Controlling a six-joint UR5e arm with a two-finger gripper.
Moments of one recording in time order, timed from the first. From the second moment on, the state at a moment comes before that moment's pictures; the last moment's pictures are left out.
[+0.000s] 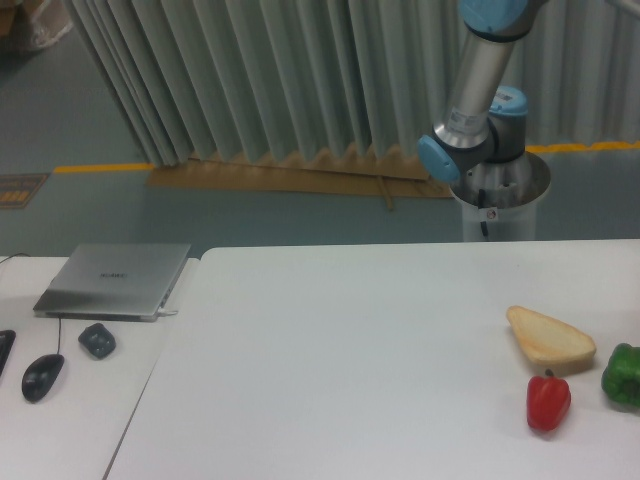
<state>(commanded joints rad) 2.83 -1.87 -1.45 -1.44 1.63 2.42</state>
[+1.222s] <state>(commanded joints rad) 2.50 -1.96 -1.41 -1.22 1.51 1.52</state>
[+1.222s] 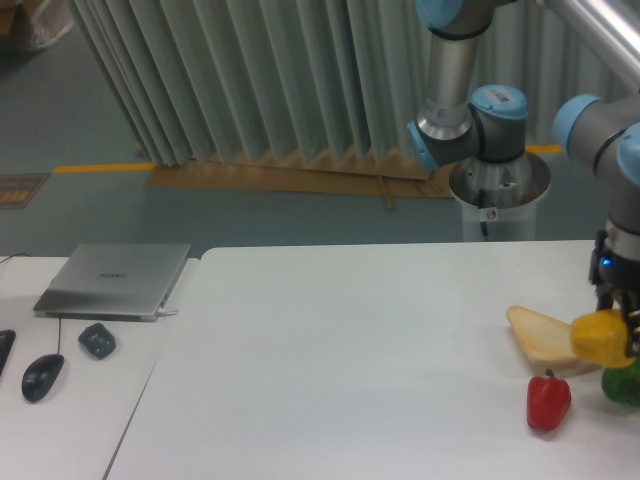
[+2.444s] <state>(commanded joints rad) 2.51 -1.99 -1.43 -1.09 1.61 1.48</state>
